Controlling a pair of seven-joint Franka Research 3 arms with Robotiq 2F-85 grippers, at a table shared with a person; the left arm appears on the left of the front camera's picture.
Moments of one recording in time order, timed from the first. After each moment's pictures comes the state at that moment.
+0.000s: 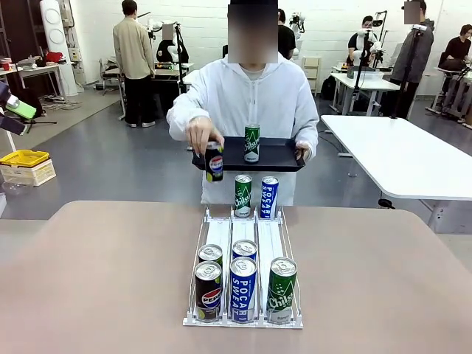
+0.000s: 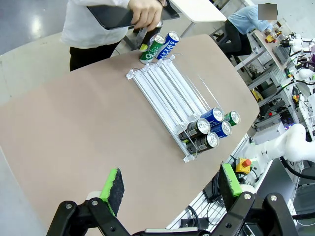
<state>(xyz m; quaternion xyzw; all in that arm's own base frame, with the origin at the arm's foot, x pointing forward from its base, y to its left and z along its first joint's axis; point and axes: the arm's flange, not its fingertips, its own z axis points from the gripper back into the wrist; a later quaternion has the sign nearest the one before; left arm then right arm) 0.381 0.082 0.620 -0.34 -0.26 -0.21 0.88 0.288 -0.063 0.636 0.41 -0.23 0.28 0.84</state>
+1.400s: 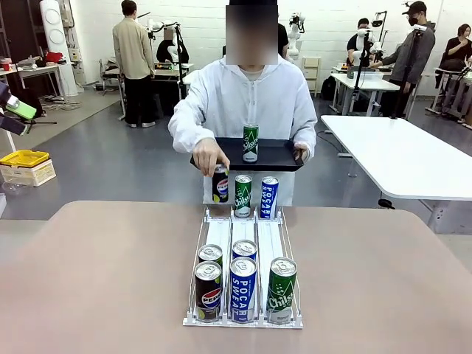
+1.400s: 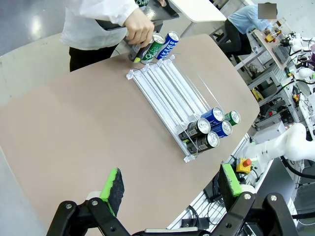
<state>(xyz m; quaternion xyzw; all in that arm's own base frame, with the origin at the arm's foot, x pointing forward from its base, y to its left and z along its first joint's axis) 0.381 0.082 0.620 -0.34 -0.27 -0.21 0.88 0.289 -0.063 0.636 0.41 -0.23 0.28 0.84</state>
